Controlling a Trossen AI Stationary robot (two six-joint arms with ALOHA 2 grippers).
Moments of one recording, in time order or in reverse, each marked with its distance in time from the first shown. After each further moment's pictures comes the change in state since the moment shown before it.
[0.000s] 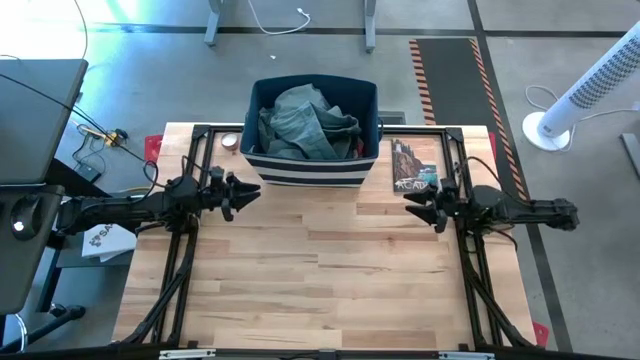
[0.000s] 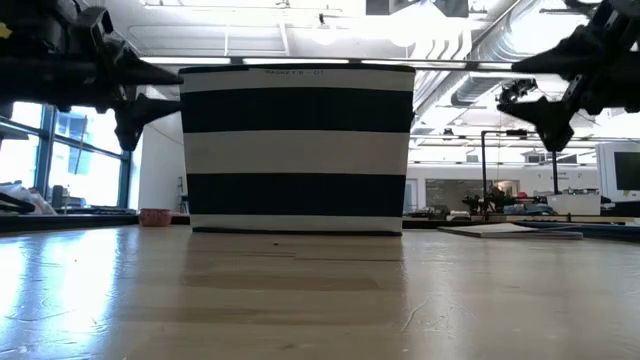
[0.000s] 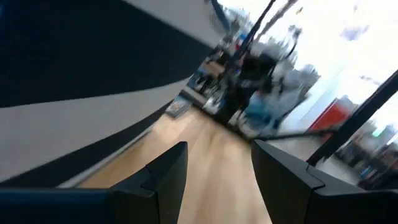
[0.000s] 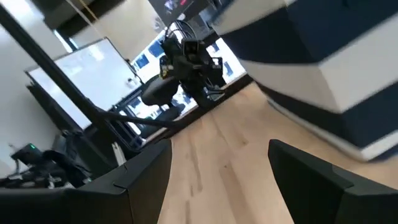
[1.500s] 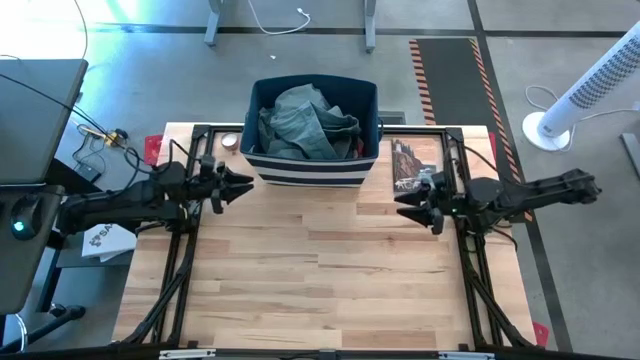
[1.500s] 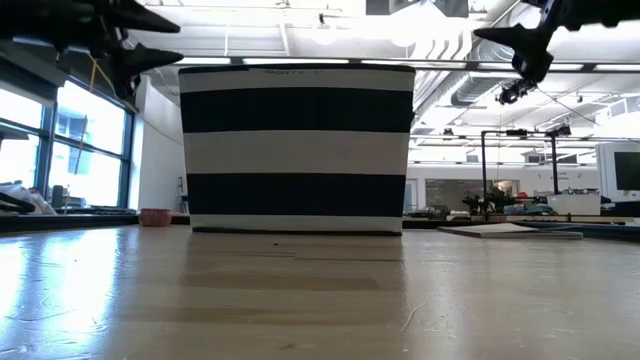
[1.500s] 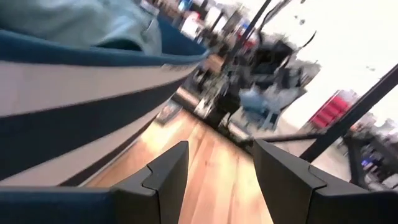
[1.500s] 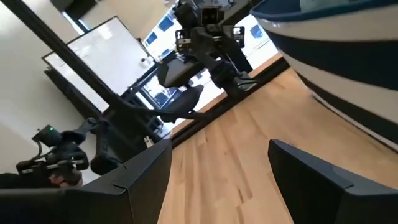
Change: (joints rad) left arm 0.000 0.010 0.334 -0.389 0.020 0.012; right arm 0.162 0.533 0.391 0.072 0.055 0.074
